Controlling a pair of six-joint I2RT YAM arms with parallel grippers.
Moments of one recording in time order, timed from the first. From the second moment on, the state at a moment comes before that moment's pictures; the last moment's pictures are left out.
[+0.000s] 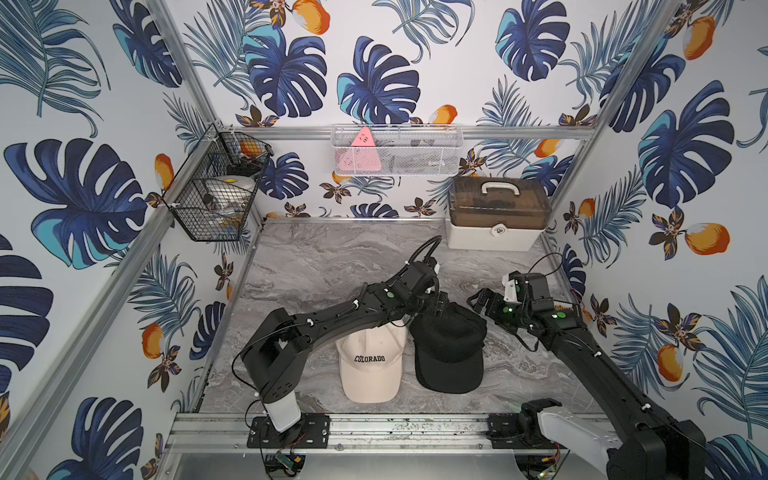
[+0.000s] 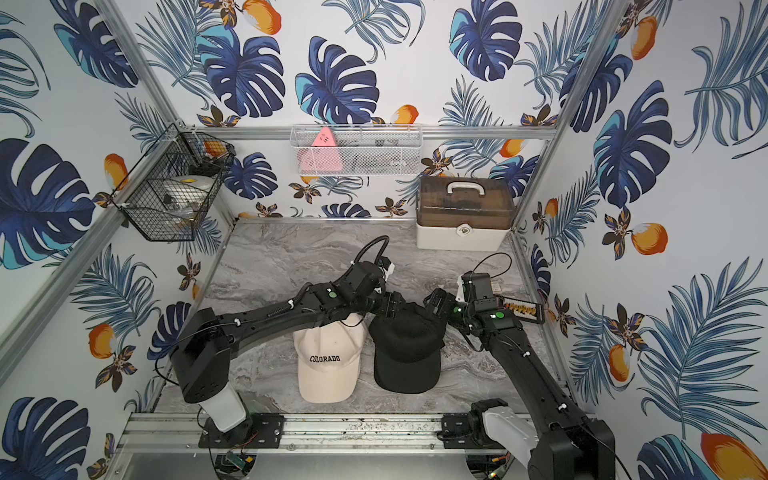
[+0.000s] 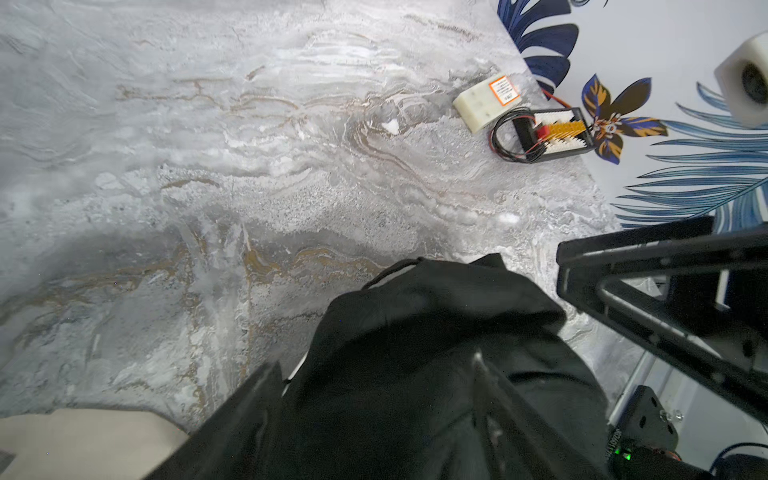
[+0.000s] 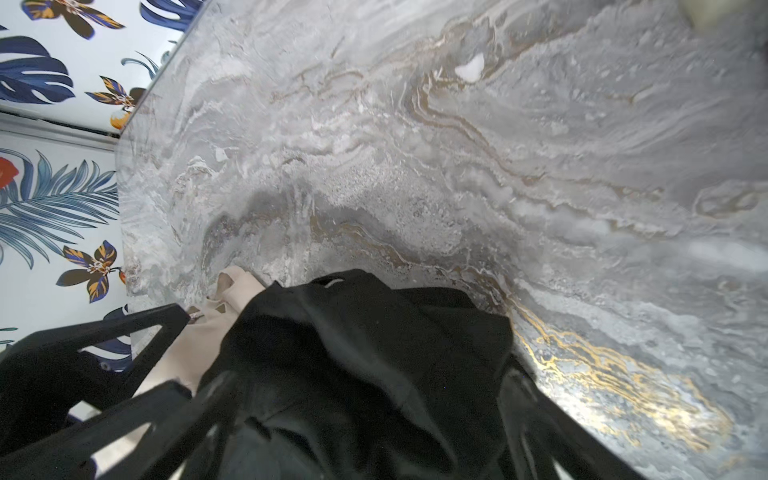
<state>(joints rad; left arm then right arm) -0.82 1.71 1.30 -0.31 0.02 -0.49 0.20 1.04 0.79 -0.60 -0.22 0.65</state>
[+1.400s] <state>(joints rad) -0.35 1.48 0.20 0.96 -0.77 0.17 -0.01 1.52 0.50 0.40 0.31 0.34</state>
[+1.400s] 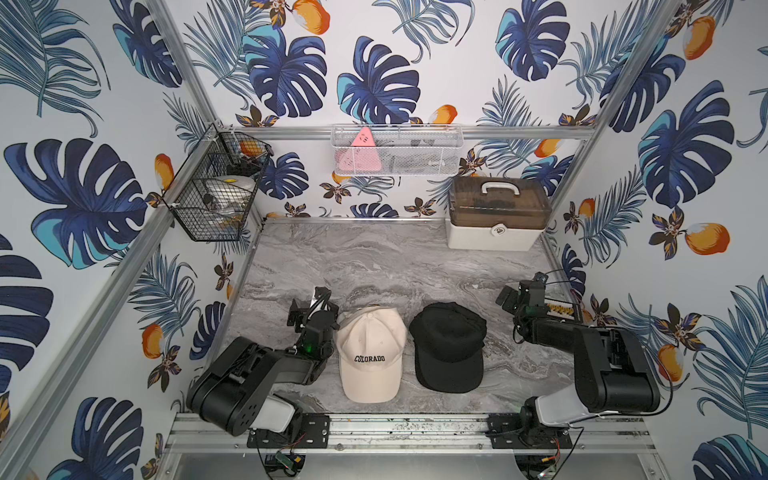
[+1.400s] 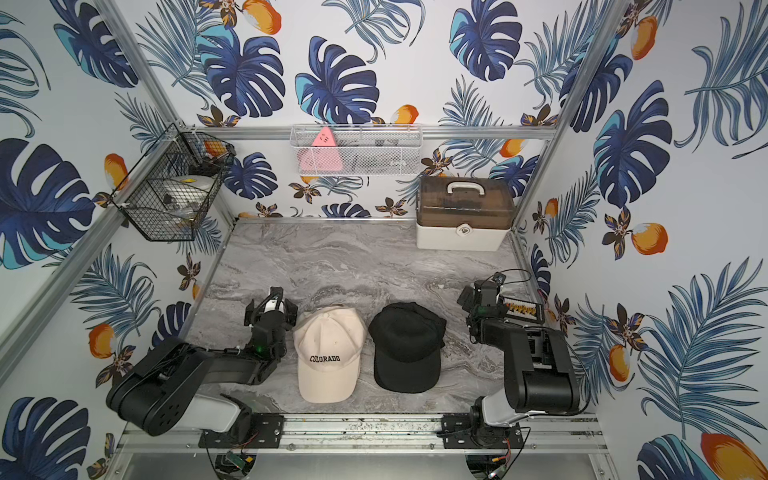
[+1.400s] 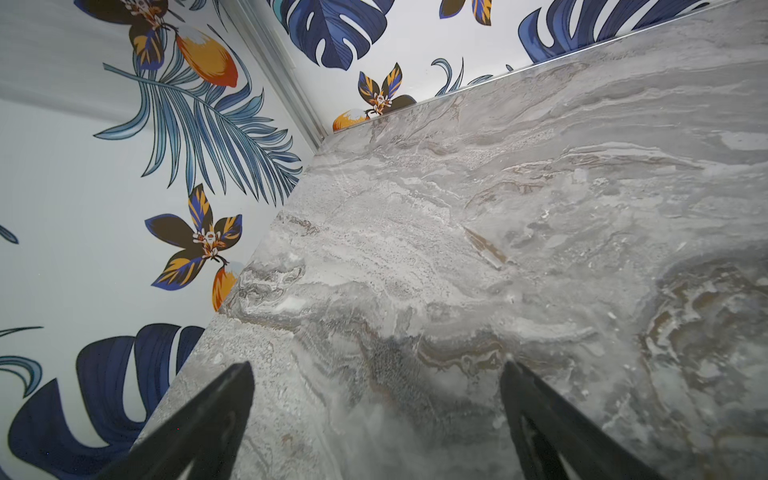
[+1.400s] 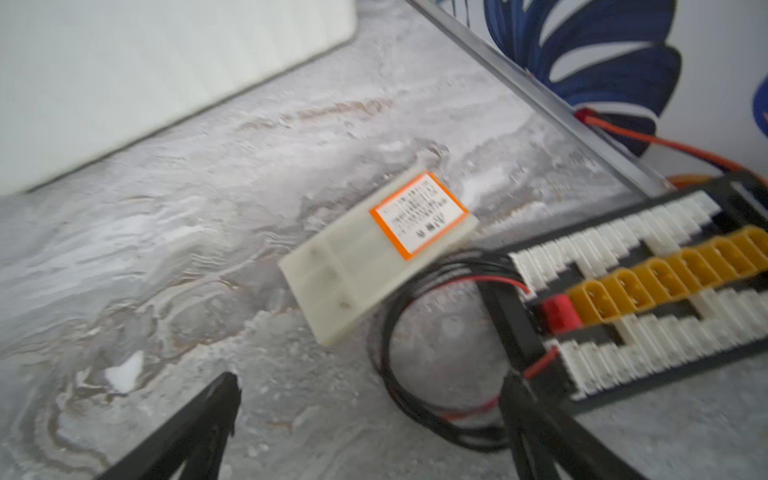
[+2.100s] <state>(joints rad) -0.21 1.58 0.31 0.99 -0.42 0.12 0.13 1.67 0.40 0.85 0.33 0.11</state>
